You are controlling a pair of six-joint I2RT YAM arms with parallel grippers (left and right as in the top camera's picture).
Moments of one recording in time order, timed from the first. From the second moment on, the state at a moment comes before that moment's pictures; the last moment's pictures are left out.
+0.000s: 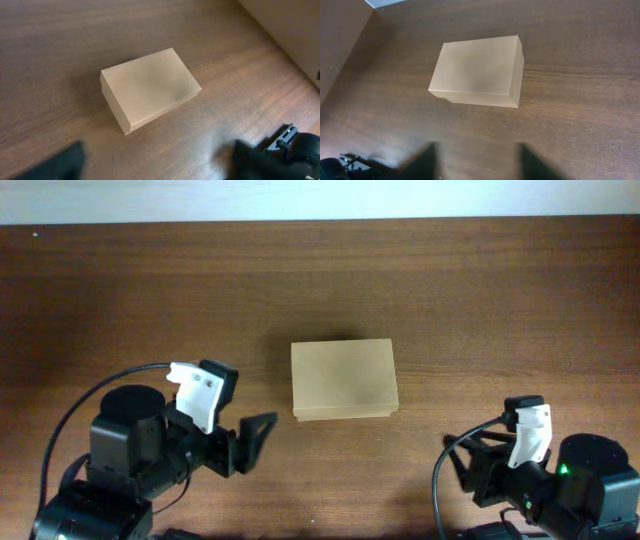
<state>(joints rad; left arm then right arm) -0.29 0.79 1.14 -1.01 0.38 -0.10 0.18 0.57 1.07 -1.18 -0.31 0.27</state>
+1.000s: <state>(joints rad) -0.21 0.27 0.52 -0.63 0.25 0.22 0.18 0.57 1.07 -1.18 -0.31 0.27</state>
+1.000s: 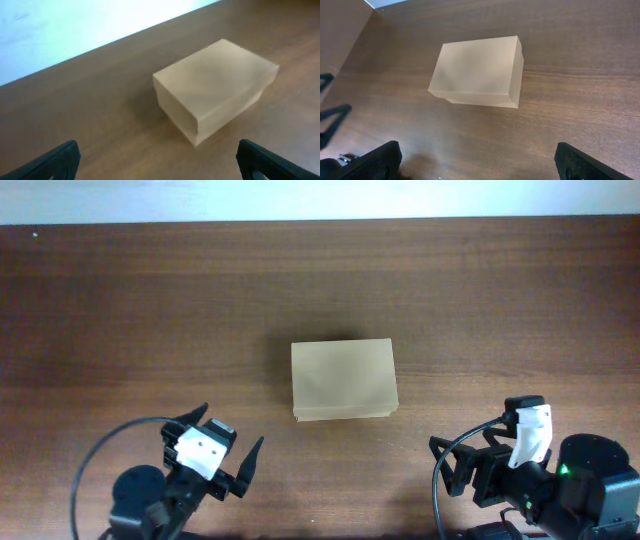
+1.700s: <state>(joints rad) -0.19 0.02 0.15 -0.46 0.21 0.18 0.18 0.57 1.07 -1.18 -0.31 0.27</state>
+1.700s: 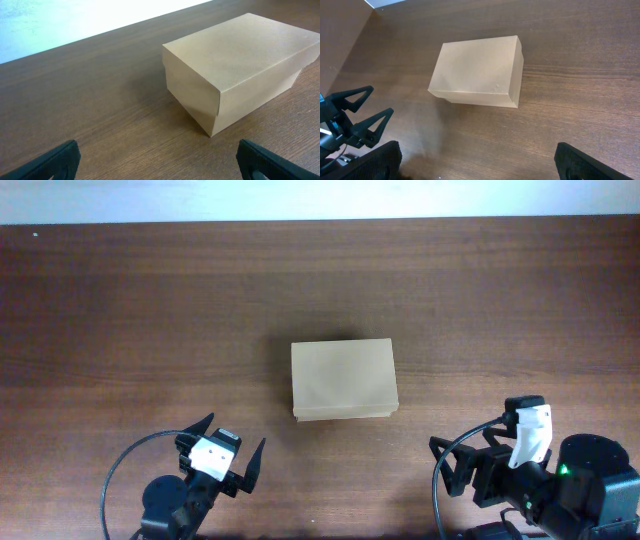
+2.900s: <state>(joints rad) -0.19 0.01 0.15 -0.46 0.21 0.18 0.26 0.01 0.30 -0.79 -0.23 -0.06</state>
